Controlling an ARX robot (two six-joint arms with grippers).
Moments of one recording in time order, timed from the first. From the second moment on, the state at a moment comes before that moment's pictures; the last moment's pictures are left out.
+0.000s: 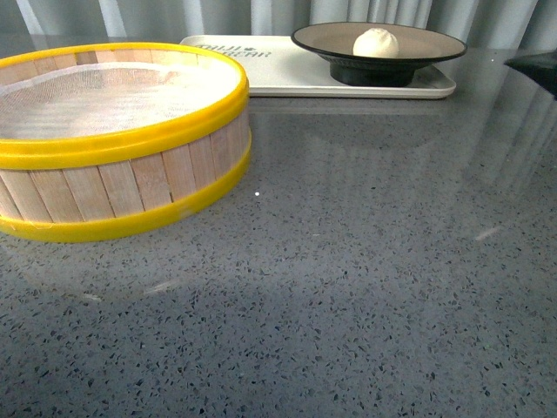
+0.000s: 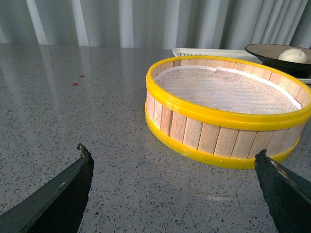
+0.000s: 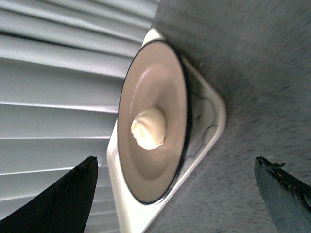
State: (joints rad) left arm 0.00 0.00 0.03 0.00 0.00 0.00; right arm 0.01 1.69 1.15 0.19 -0.17 1.18
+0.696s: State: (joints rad) left arm 0.00 0.00 0.03 0.00 0.00 0.00; right arm -0.31 0.62 0.25 0.43 0.05 -0.02
